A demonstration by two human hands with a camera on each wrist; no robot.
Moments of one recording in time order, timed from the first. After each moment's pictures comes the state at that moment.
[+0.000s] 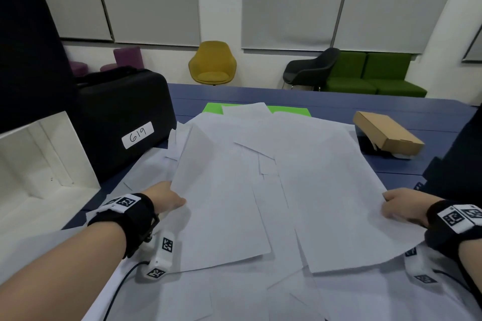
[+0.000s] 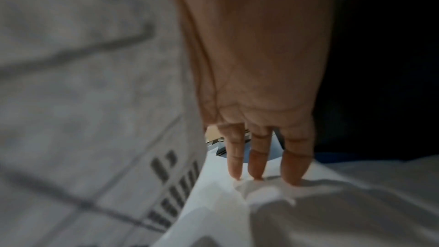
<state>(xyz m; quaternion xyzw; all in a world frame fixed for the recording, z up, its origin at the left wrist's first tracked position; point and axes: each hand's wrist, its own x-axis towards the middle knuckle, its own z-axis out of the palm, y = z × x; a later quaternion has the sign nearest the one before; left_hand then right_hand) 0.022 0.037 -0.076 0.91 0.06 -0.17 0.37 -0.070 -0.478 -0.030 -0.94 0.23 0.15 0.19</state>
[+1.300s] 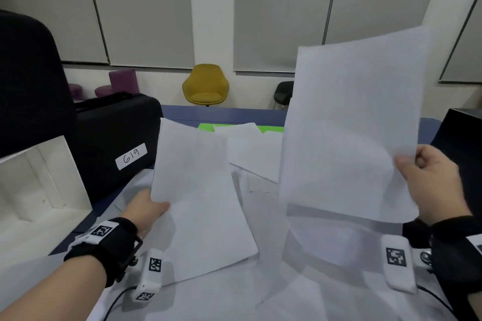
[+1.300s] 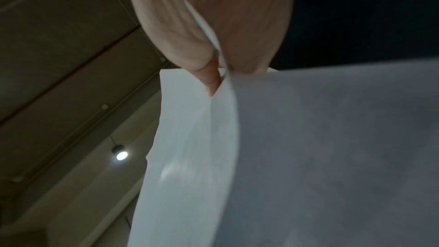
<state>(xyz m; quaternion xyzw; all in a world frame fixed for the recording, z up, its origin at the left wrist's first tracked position) -0.013 0.028 -0.040 0.83 0.06 0.00 0.55 -0.125 -0.436 0.059 -0.76 0.13 -0.37 0.52</state>
